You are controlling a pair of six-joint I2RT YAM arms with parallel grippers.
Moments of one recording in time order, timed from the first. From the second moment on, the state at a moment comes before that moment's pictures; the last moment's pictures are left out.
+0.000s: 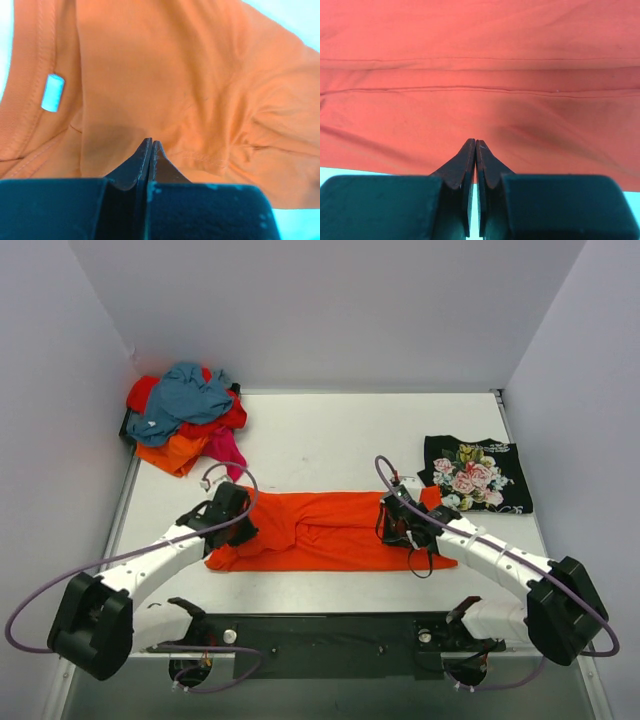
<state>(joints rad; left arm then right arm) -0.49 1.21 0.59 -0.40 -0.14 -0.93 0.66 1.22 0.66 -0.49 0.21 0.66</state>
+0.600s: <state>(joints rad) -0.33 1.18 0.61 -0.40 -0.18 -0.98 0.63 1.21 0.66 -0.59 0.30 0.66</state>
